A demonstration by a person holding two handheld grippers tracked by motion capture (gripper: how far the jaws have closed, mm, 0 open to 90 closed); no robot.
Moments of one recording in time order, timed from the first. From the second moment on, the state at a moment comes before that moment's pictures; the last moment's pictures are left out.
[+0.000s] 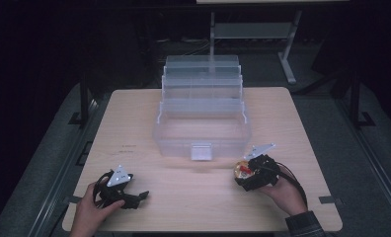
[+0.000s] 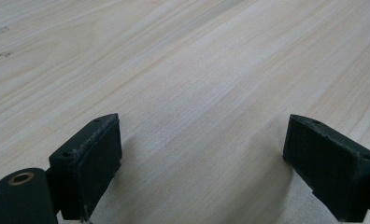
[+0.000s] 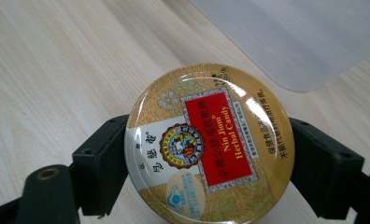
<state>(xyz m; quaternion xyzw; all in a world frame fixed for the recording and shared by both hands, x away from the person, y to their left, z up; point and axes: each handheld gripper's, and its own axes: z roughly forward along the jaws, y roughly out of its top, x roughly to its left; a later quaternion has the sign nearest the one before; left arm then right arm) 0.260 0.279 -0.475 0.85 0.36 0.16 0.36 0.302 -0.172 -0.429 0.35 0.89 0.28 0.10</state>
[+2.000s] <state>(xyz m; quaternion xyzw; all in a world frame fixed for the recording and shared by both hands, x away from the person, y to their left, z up) 0.260 0.279 -0.475 0.85 0.36 0.16 0.36 0.316 -0.199 -0.385 0.36 0.88 0.29 0.13</state>
